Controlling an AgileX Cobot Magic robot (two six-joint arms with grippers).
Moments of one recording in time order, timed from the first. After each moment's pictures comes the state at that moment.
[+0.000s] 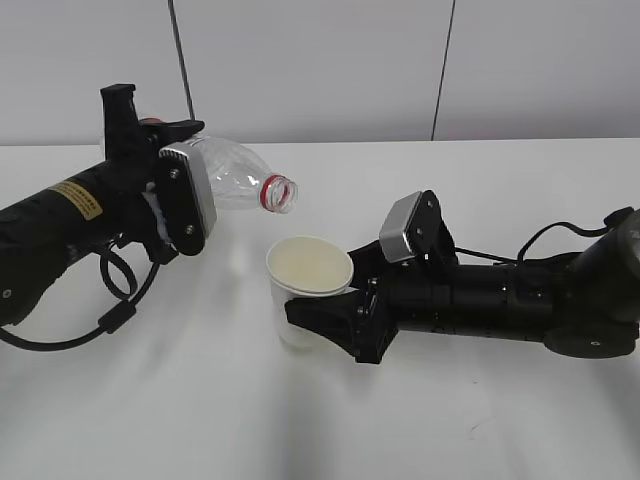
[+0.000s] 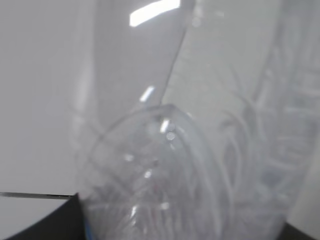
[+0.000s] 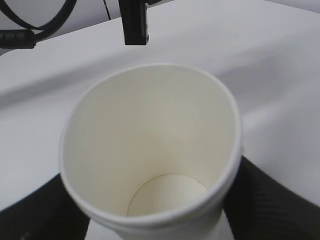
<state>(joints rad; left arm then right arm) -0.38 1.81 -0.72 0.14 -0.92 1.34 0.30 2.09 -0.82 -0.98 -1.08 0.45</state>
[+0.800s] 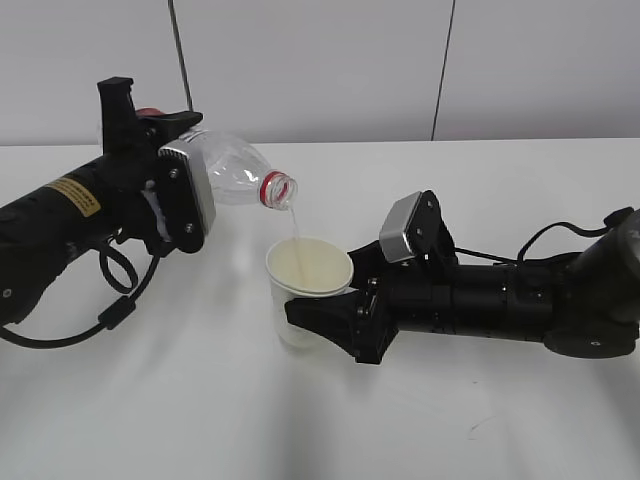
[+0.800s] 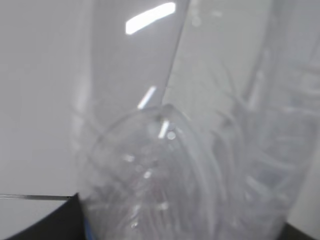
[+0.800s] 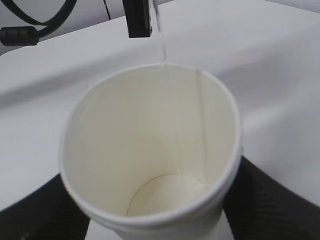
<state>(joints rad) -0.38 1.81 -0.72 0.13 -0.95 1.39 0.30 2.09 -0.82 -0.98 -1.08 0.45</state>
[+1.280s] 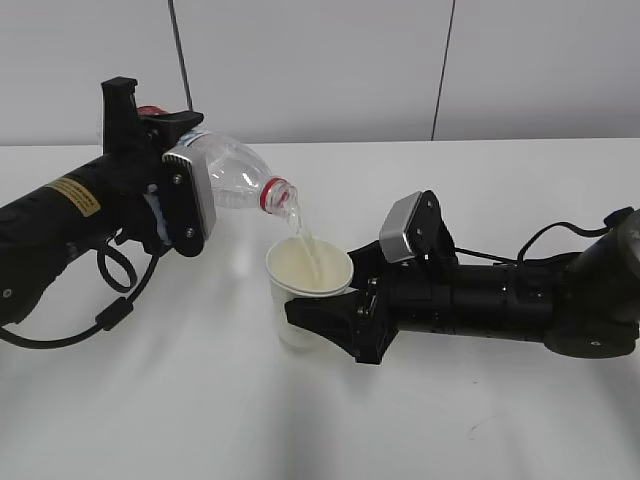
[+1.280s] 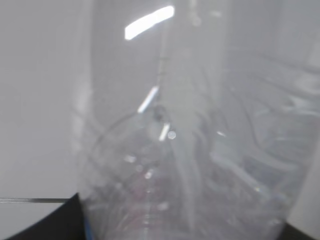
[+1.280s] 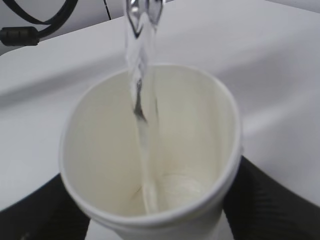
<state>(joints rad) -0.38 1.81 -0.72 0.13 -0.95 1.43 0.30 2.09 -0.82 -0.98 -1.08 0.45</state>
